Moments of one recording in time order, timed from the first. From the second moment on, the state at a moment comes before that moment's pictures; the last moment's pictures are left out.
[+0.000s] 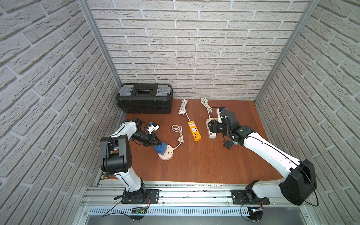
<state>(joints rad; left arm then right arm) 0.11 1.71 1.11 -1.14 0.83 0.43 0.38 1.33 1.05 -0.46 0.10 0.54</state>
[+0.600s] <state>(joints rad) 0.11 1.71 1.11 -1.13 0.83 0.43 0.02 1.50 0.81 -0.03 0.02 0.95</state>
